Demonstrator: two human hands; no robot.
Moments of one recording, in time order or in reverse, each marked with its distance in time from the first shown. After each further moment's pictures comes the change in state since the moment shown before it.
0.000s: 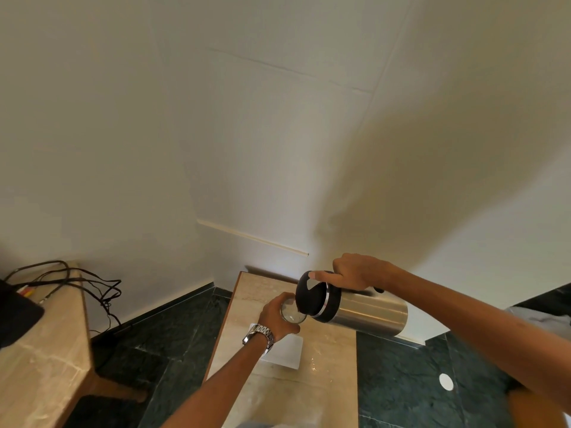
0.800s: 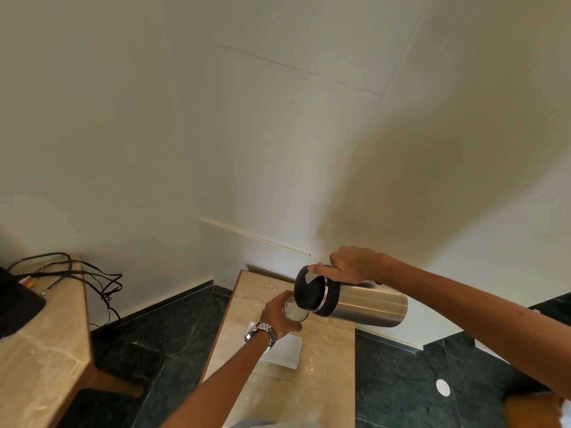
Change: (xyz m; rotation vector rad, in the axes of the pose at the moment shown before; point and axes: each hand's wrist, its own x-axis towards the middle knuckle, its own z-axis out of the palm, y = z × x) left_hand -0.001 0.002 0.001 -0.002 0.022 -0.009; right_hand 0.002 -0.015 -0.019 -0.088 0.005 -0.063
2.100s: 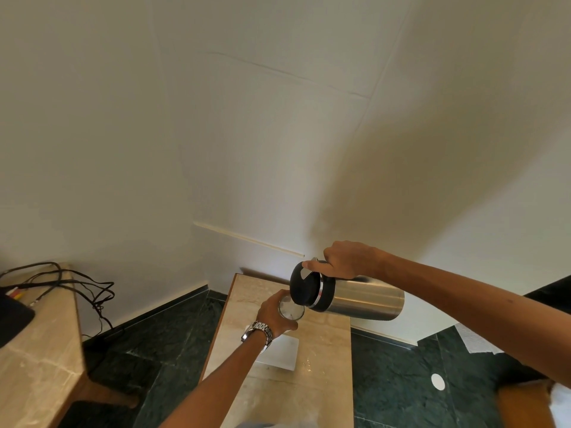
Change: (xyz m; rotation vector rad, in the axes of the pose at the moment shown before) left_hand 0.001 0.001 -0.005 -0.014 -0.014 -0.010; right_hand -0.003 -0.007 -0.009 -0.042 0.037 0.019
